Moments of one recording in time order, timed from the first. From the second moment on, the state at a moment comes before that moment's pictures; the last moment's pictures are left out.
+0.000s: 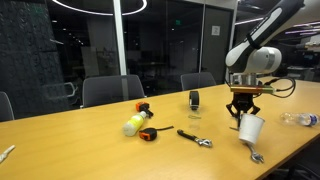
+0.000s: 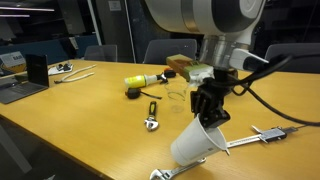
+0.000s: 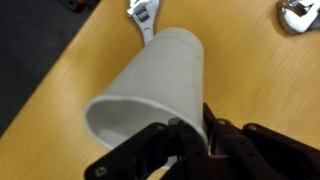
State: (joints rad) arm -0.11 -0.06 -0.18 -2.42 0.05 2.13 0.50
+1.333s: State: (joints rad) arm -0.08 -0.06 -0.05 -2.24 -0.55 1.60 0.63
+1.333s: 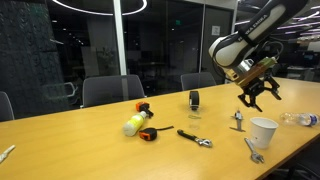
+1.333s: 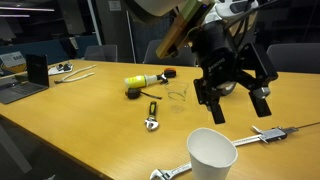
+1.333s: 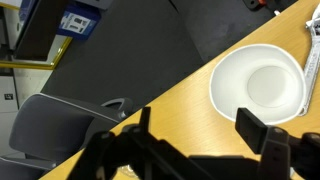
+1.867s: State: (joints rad) arm -0.07 -0.14 -0.04 -2.16 -0.53 1.60 0.63
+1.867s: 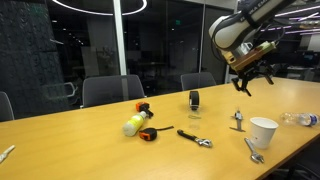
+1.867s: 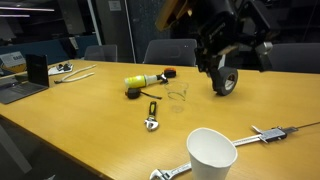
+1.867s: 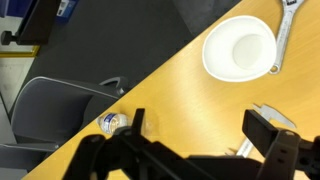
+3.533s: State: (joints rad) arm 0.10 -0.99 0.09 -2.41 0.05 1.43 0.22
